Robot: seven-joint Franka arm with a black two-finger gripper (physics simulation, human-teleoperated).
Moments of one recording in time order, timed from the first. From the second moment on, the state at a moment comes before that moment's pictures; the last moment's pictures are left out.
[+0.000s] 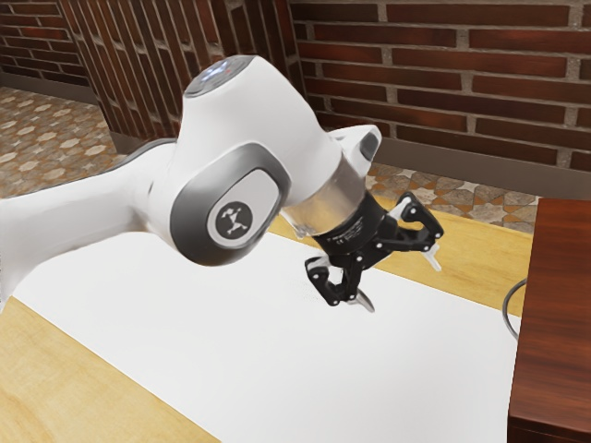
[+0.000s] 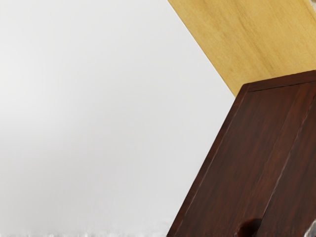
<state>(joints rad) -0.30 -0.07 0.00 -1.85 -0.19 2.20 -1.06</state>
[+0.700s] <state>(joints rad) -0.39 -0.21 -0.02 -2.12 -0.35 2.51 -0.69</state>
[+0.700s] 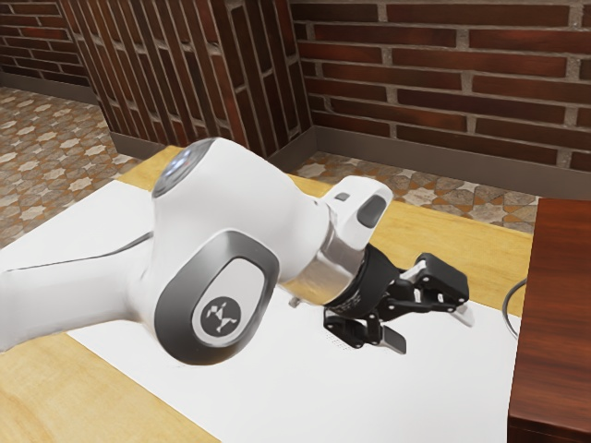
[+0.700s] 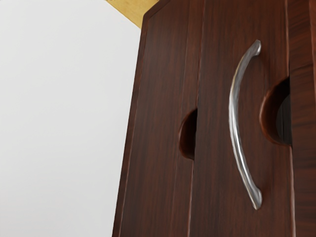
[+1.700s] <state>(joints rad) -0.34 0.01 -0.03 -1.93 -0.35 2.52 -0.51</state>
